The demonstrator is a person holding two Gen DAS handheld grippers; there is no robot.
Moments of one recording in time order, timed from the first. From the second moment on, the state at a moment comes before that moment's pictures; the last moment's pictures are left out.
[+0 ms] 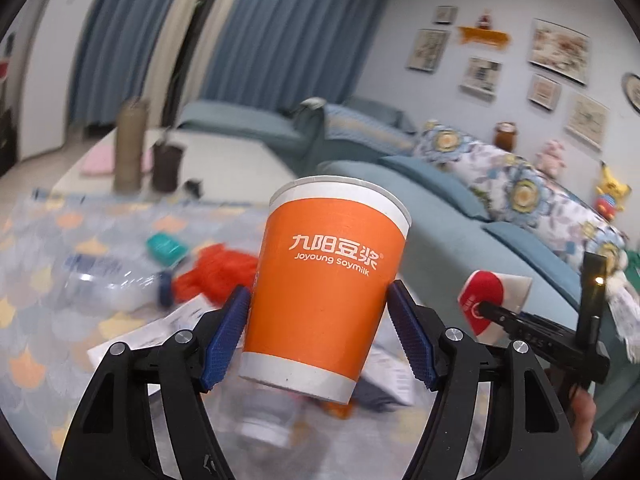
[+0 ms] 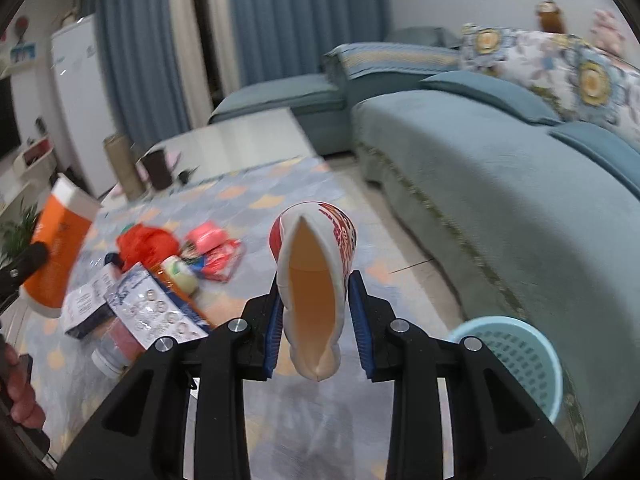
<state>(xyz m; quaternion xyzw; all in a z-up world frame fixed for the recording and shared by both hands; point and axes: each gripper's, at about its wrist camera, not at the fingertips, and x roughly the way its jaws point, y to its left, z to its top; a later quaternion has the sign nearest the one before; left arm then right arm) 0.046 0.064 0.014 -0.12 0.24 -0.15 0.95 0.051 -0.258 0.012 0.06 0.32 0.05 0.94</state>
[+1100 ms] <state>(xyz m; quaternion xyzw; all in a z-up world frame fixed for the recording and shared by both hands) 0.099 -0.279 -0.106 -0.02 0.44 -0.35 0.83 -0.015 -0.508 -0.189 0.25 0.52 -0.14 0.80</state>
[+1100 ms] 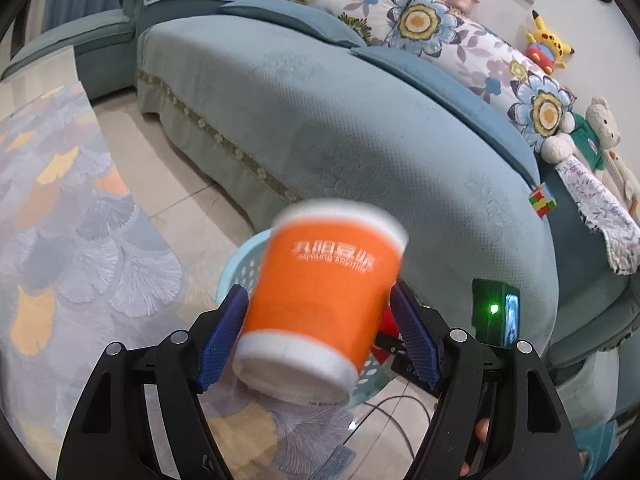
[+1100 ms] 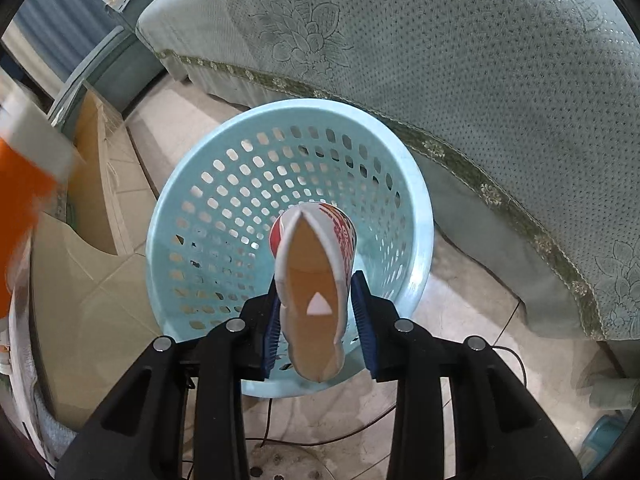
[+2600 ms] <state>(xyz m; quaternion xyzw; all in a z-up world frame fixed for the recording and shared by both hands) 0.088 0.087 -0.063 -0.12 0.38 -0.13 0.91 0.055 -0.156 -0.026 -0.04 0.36 0.23 0.90</state>
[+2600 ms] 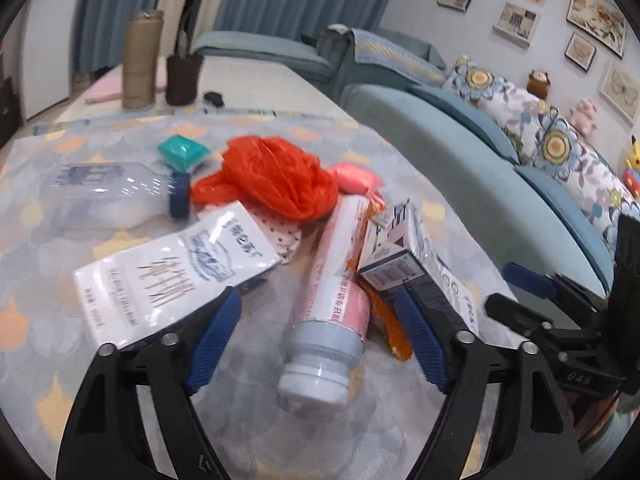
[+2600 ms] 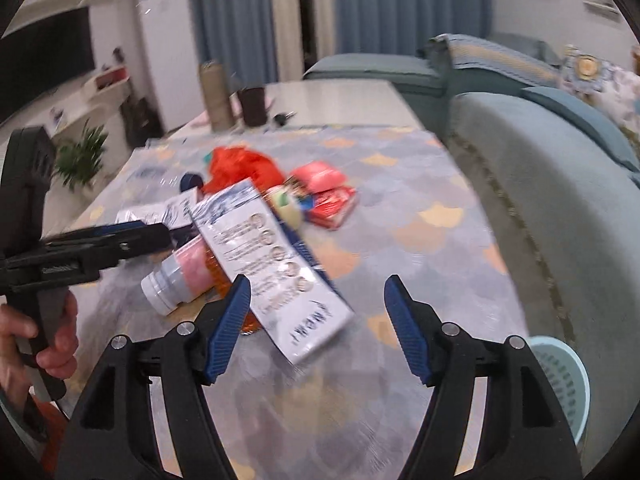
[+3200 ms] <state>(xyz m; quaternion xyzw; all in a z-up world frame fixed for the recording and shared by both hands) 0.113 0.082 -0.088 -0.11 0.43 -0.13 0.89 0.087 -0.137 -0.052 -0.04 0.42 0.25 0.87</state>
